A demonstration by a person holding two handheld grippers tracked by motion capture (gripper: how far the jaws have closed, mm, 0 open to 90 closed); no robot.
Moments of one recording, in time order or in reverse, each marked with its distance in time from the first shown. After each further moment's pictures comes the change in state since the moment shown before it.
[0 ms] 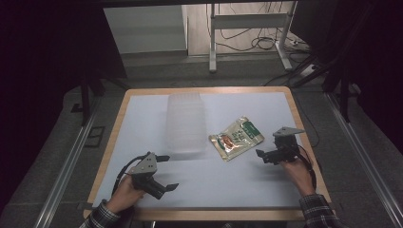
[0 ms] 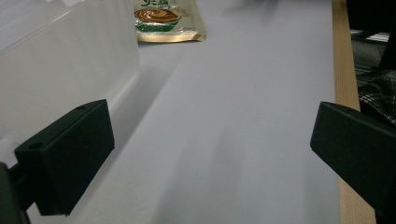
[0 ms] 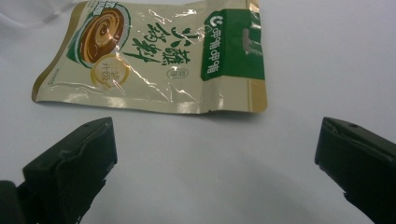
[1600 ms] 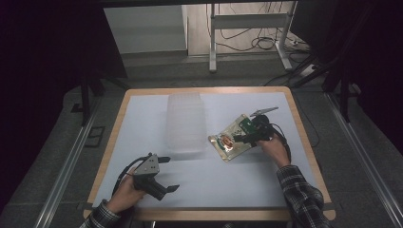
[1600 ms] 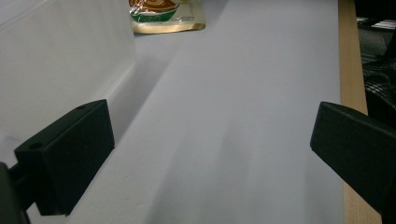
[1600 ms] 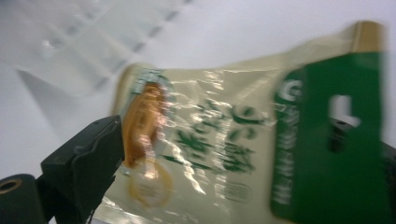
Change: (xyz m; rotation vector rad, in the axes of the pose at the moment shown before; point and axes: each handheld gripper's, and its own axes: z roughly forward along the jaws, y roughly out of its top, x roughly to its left) left arm -0.002 -0.001 0.004 0.049 -0.002 0.018; right arm 0.002 0.063 0.077 0.063 0.305 0.063
